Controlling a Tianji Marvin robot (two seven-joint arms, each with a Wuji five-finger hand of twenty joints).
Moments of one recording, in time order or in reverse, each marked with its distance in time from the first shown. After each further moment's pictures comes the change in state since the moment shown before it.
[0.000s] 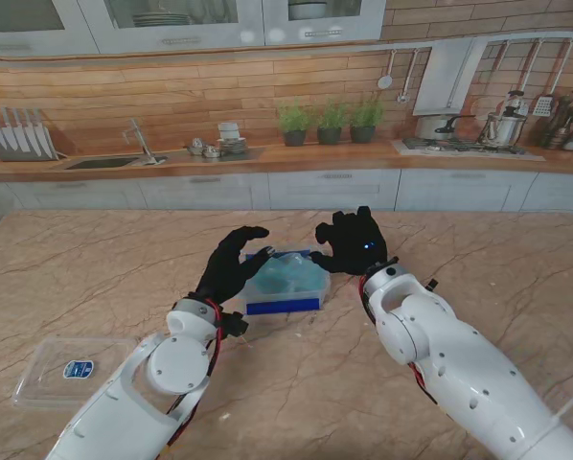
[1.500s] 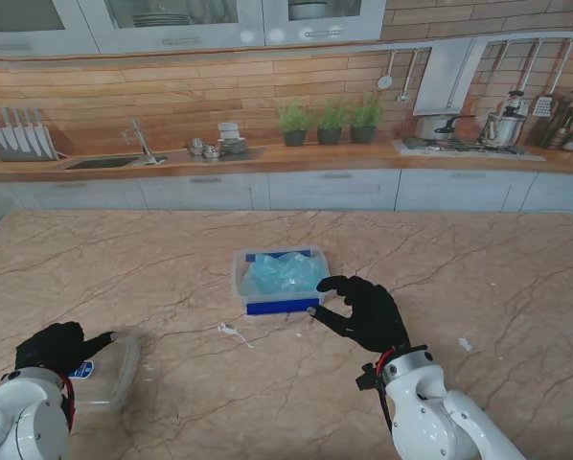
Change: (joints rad) left arm 0.573 0.172 -0.569 -0.399 0.679 0.528 -0.421; right arm -0.583 -0.054 0.286 -0.450 0.445 -0.063 0.046; left_hand -0.170 0.094 -0.329 0.000 0.292 0.121 -0.021 0.123 0.454 0.157 0.049 0.166 0.465 0.263 0.396 0.336 0.416 0.278 0.557 0.388; right_hand 0.048 0.056 -0.161 0.026 -0.156 0.088 -0.170 0.028 -0.070 0.041 -0.308 -0.225 -0.078 0.071 -0.460 -0.225 -0.027 0.079 -0.359 -0.101
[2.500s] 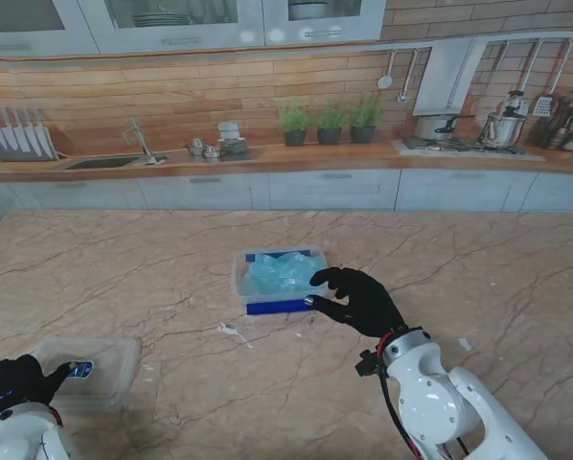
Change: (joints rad) left arm 0.039 -0.034 0.063 0.088 0.040 0.349 0.210; right arm 0.095 0.009 0.007 0.068 0.131 -0.072 0.122; left_hand 0.105 0.000 0.001 0.000 -0.180 0.022 -0.346 -0.160 -0.349 -0.017 -0.140 -0.215 -0.172 -0.067 -0.269 -0.193 -0.167 -0.016 -0.185 -0.100; right_hand 0.000 0.009 -0.004 0.000 0.014 0.001 0.000 0.012 0.000 0.000 0.000 0.000 0.009 0.005 0.000 0.000 0.001 0.000 0.000 0.005
